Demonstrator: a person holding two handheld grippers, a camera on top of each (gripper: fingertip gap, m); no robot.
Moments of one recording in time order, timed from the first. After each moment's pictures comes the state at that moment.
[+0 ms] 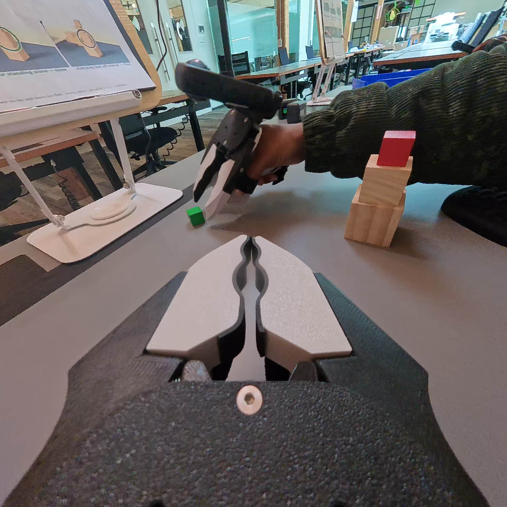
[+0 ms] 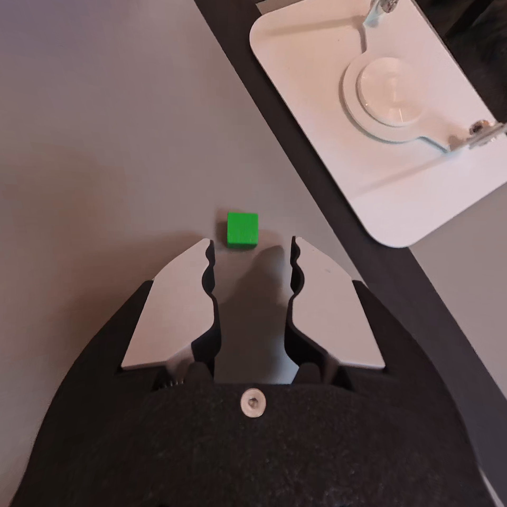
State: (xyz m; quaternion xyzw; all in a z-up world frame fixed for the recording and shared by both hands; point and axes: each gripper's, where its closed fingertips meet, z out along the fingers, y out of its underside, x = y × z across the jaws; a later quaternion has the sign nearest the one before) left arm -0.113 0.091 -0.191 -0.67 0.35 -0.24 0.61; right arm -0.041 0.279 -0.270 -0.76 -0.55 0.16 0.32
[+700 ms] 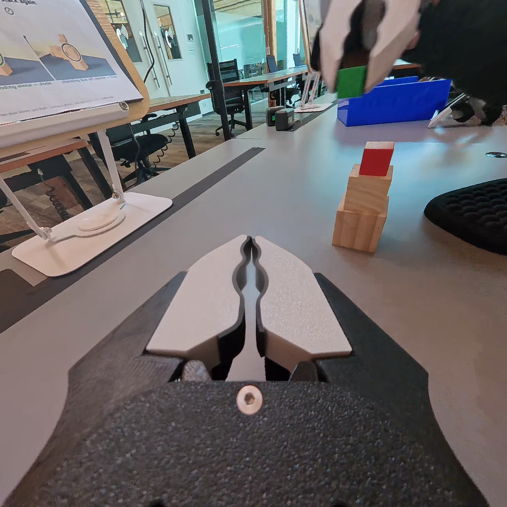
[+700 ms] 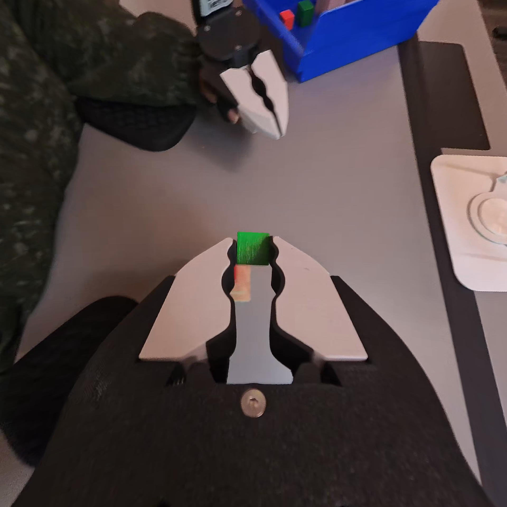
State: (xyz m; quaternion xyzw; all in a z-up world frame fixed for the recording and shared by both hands) left arm -0.103 0.085 -0.184 -0.66 0.36 -0.25 0.61; right arm 0.038 0.079 -0.121 -0.58 -0.71 0.31 0.27
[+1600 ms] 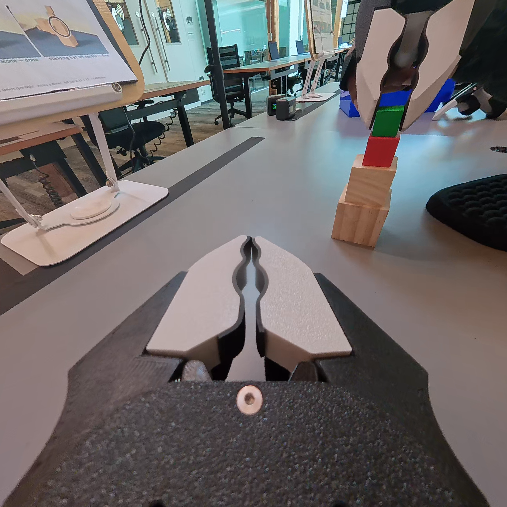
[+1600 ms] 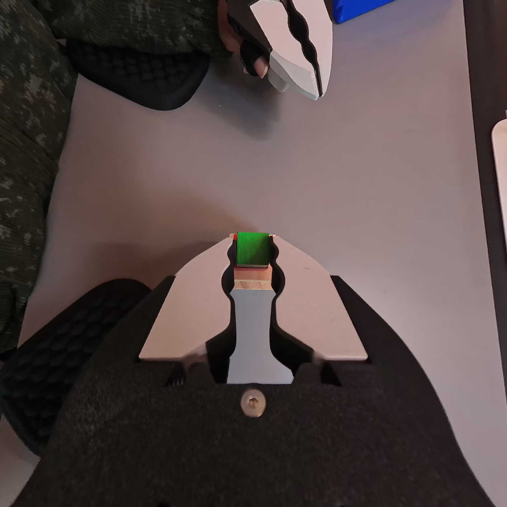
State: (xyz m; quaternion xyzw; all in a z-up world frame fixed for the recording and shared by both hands) left arm -0.101 0.086 -0.193 -0.68 0.36 -0.25 0.59; right arm 0.048 0.051 -0.162 -0.58 -0.73 0.28 0.23
